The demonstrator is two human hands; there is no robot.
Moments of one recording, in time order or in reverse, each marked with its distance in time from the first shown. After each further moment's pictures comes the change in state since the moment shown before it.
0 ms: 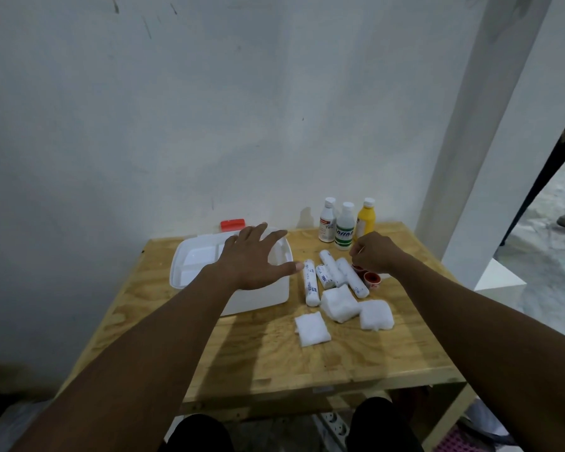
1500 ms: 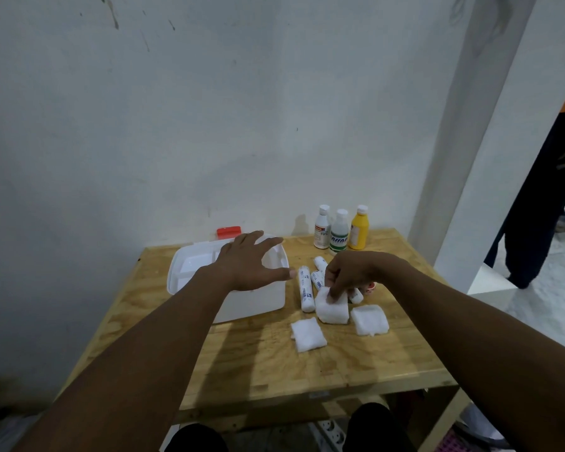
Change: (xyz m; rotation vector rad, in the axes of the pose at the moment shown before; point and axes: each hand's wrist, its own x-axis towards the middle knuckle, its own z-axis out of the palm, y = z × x) left_hand 0.004 -0.005 -0.007 -0.053 -0.037 0.002; right_hand -0.019 -0.035 -0.008 -0.131 -0.556 -0.131
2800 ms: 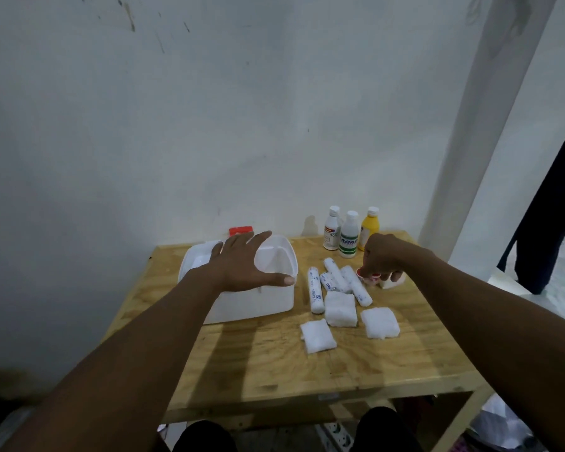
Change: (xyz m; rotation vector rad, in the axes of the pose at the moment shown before) left_hand 0.001 -0.036 0.001 -0.083 0.052 -0.033; right_hand -0.014 0.013 -0.023 -0.005 0.308 0.239
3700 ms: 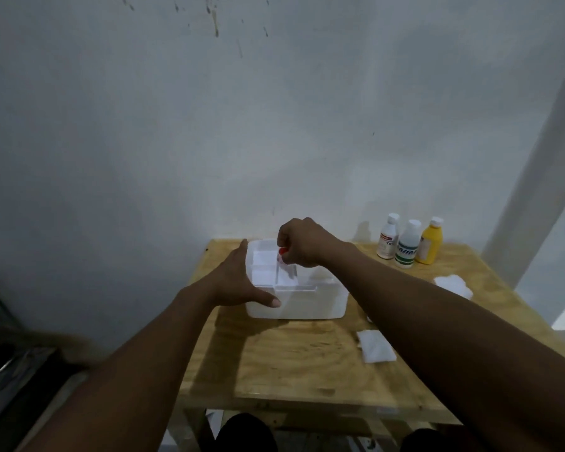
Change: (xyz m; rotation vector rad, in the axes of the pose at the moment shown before) left_hand -0.058 -0.099 -0.010 -0.429 0.068 -0.033; right_hand -0.009 -0.219 0.056 -0.019 0.188 -0.663
